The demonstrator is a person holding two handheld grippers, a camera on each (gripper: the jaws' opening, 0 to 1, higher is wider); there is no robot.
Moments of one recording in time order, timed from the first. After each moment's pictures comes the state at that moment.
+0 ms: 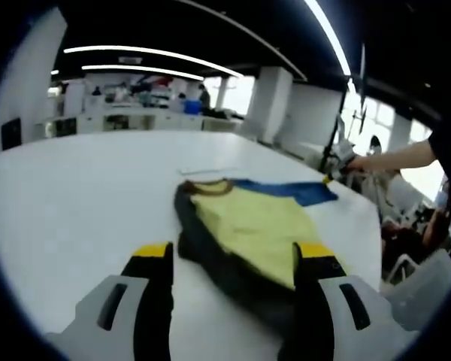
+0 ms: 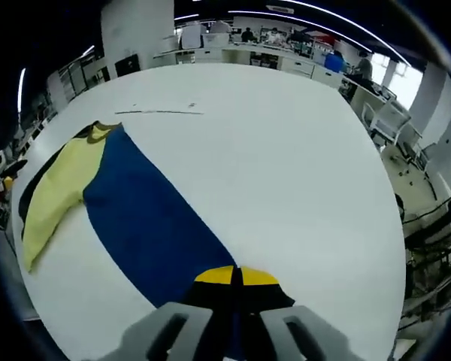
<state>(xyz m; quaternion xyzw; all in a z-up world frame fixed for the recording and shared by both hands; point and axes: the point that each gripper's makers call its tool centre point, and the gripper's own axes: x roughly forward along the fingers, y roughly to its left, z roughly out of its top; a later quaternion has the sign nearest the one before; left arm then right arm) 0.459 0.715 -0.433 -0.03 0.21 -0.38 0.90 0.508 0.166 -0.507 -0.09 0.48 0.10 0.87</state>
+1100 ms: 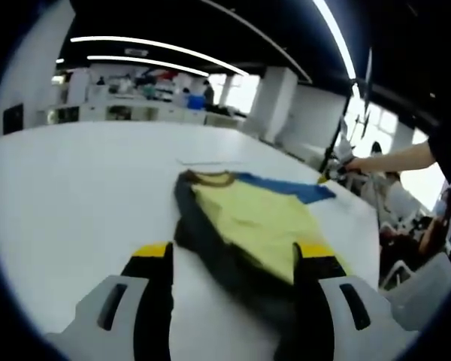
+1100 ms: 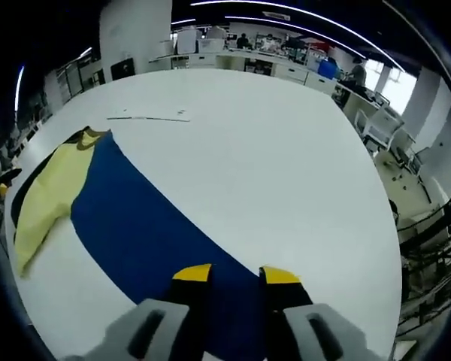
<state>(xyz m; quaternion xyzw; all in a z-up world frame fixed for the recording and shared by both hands) 0.452 0.714 -0.448 -0.06 0.23 -0.37 0.90 0.512 0.168 -0.504 -0.09 0.45 0.09 0.88</state>
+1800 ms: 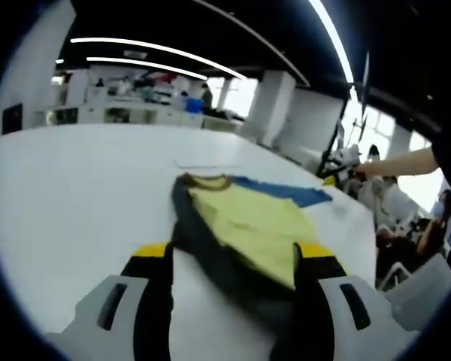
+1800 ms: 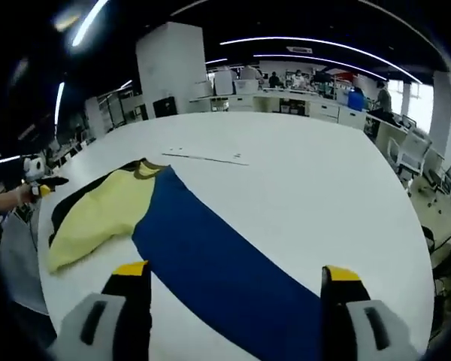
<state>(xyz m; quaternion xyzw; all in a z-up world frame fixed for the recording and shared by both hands) 0.450 0.713 -0.441 -0.06 0.22 -0.38 0.90 0.515 0.213 -0.483 -0.03 0.34 0.22 0.91</state>
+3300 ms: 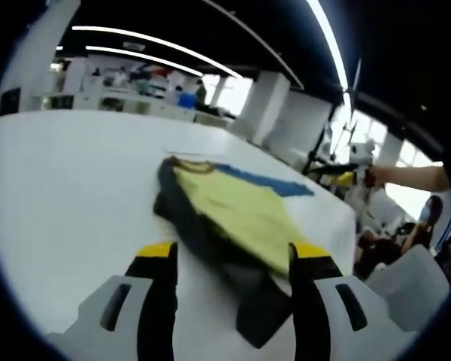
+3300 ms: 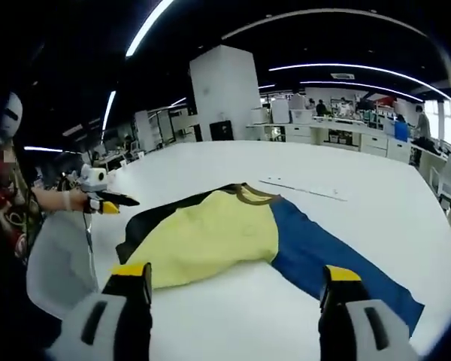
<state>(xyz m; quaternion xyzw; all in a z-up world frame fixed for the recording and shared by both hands) 0.392 0.722 -0.456 -0.09 0.23 -0.40 0.88 0.394 0.409 -0.407 -0.02 0.25 0.35 0.90</state>
